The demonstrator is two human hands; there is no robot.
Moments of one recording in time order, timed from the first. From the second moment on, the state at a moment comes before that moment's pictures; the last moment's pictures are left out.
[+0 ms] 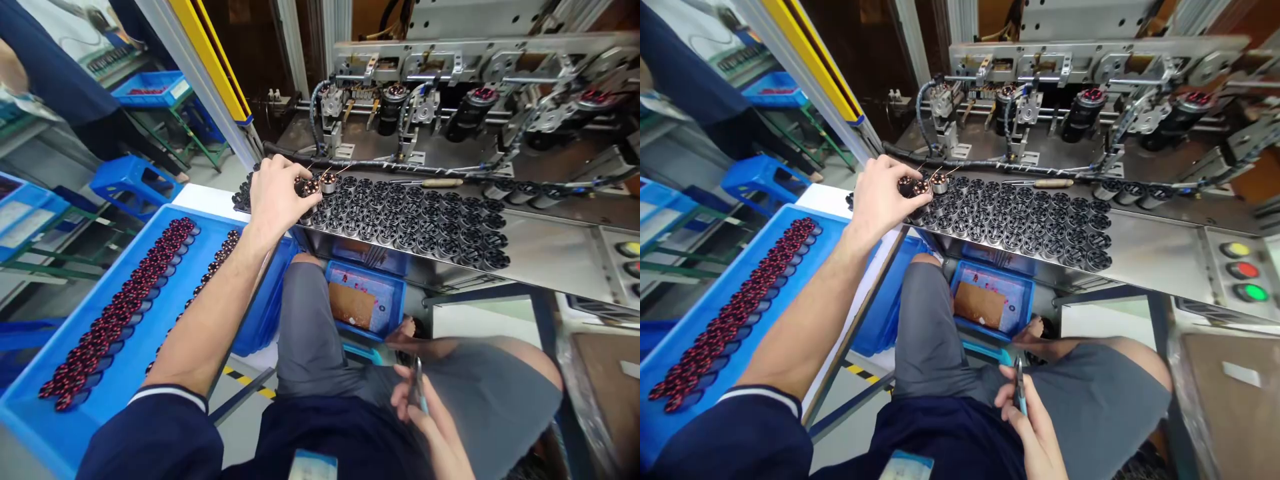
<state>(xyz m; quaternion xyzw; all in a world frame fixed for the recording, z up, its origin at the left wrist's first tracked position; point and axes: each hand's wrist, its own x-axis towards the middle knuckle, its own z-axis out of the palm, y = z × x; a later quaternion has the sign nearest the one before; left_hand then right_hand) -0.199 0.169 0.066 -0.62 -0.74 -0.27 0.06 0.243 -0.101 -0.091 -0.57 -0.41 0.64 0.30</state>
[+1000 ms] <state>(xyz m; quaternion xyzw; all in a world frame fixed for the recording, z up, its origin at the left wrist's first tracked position) -0.036 -0.035 -0.018 -0.49 -0.31 -0.62 -0.53 0.160 -0.008 0.016 -0.42 -0.58 0.44 0.54</state>
